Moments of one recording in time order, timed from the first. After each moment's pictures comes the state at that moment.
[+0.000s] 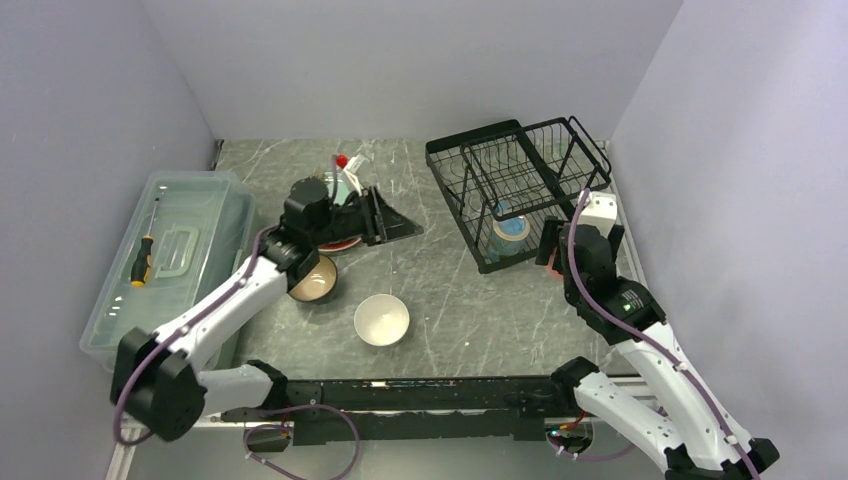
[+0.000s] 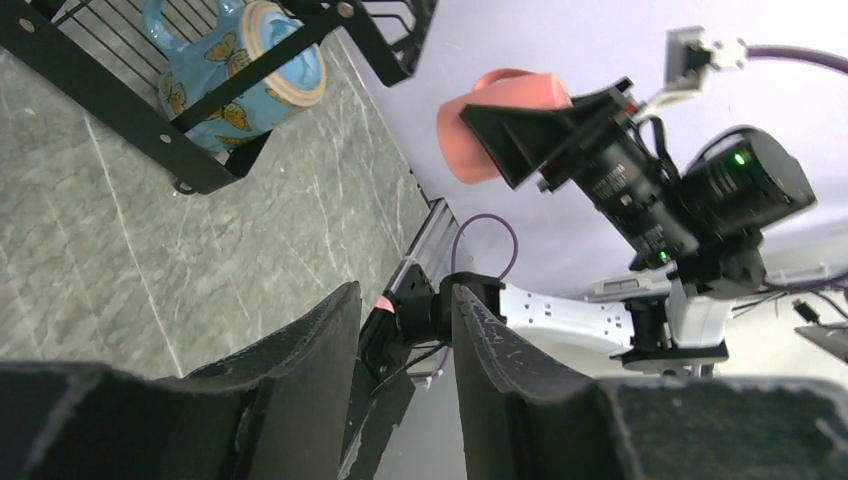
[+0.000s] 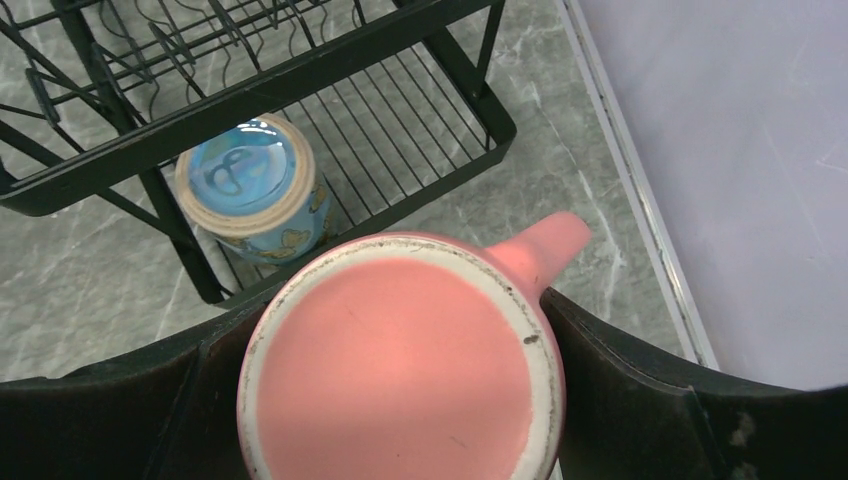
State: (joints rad) left arm -0.52 1.15 0.90 0.13 0.65 -0.89; right arm 0.50 0.73 0.91 -0.71 0.70 0.30
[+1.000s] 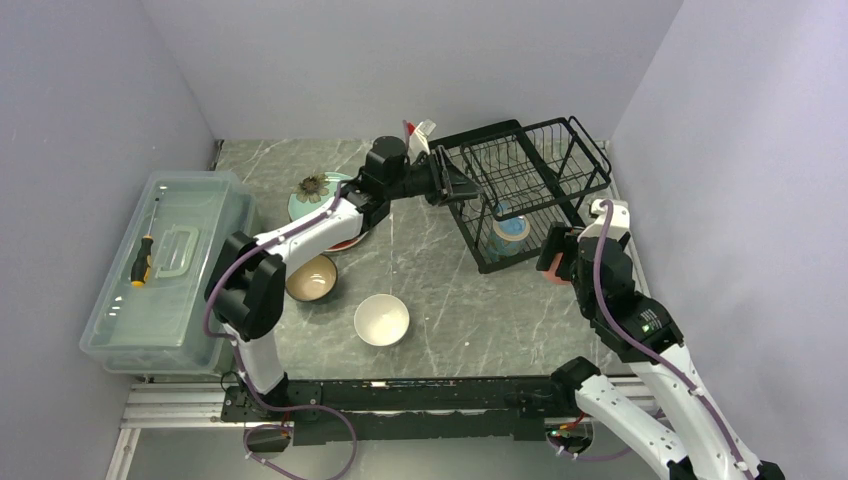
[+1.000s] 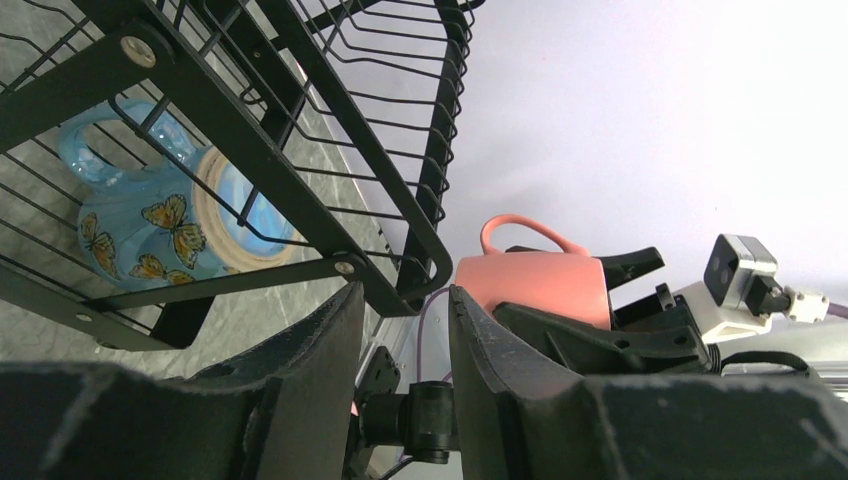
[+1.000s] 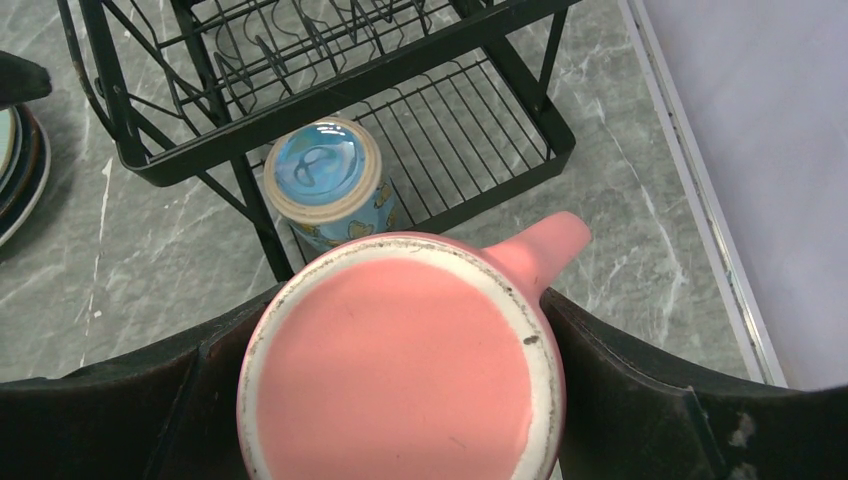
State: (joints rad) left arm -0.64 1.79 1.41 0.25 0.59 -1.05; right arm 0.50 0.61 0.91 -0.71 0.57 0.32
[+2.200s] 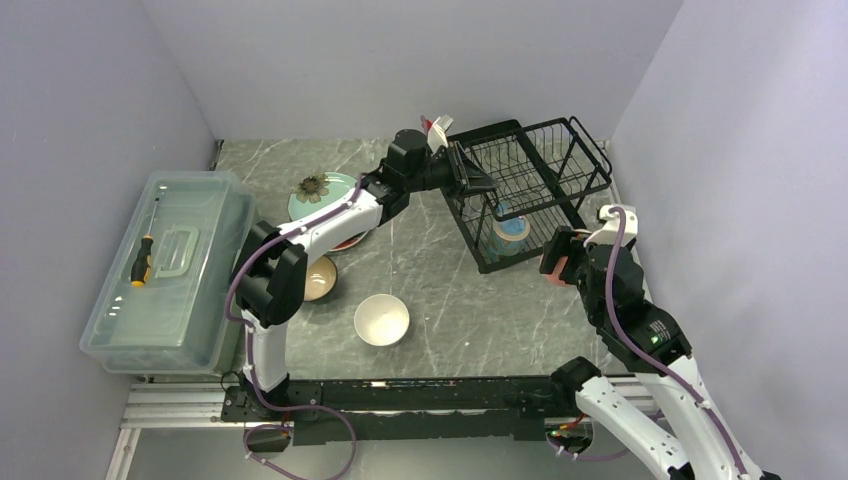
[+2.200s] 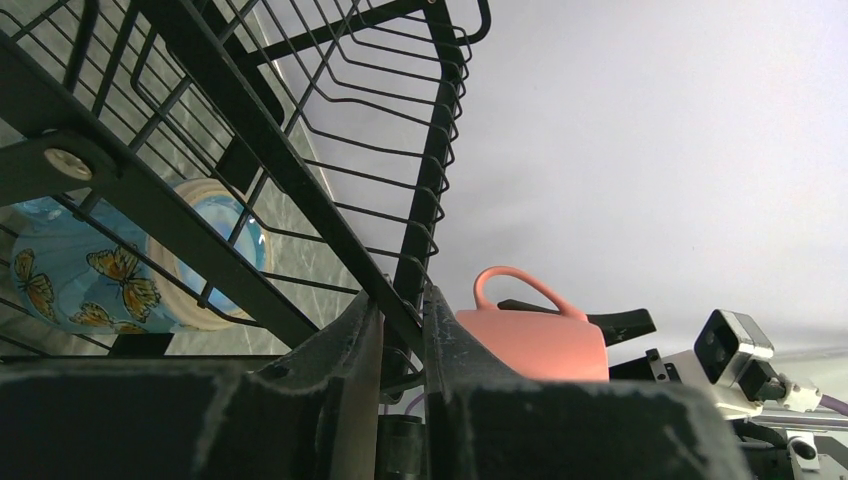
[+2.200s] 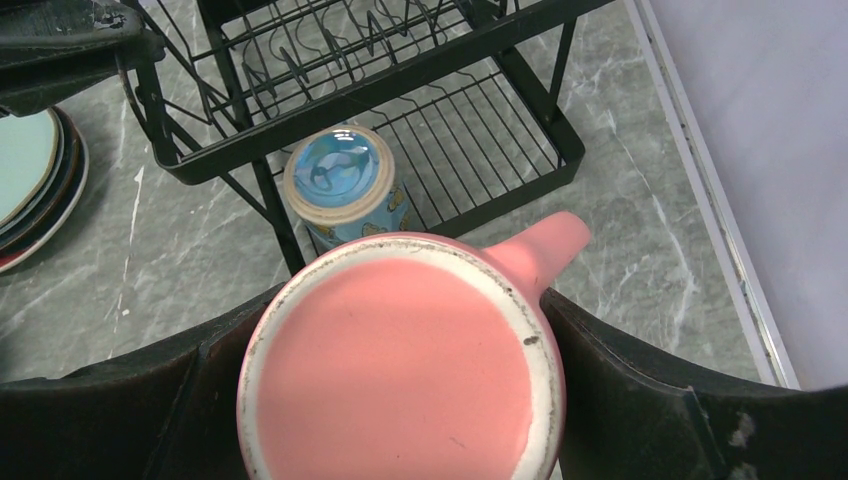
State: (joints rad) left arm -0.68 1.94 1.61 0.20 0.56 -1.14; right arm 0.50 0.56 0.91 -0.71 0.54 0.31
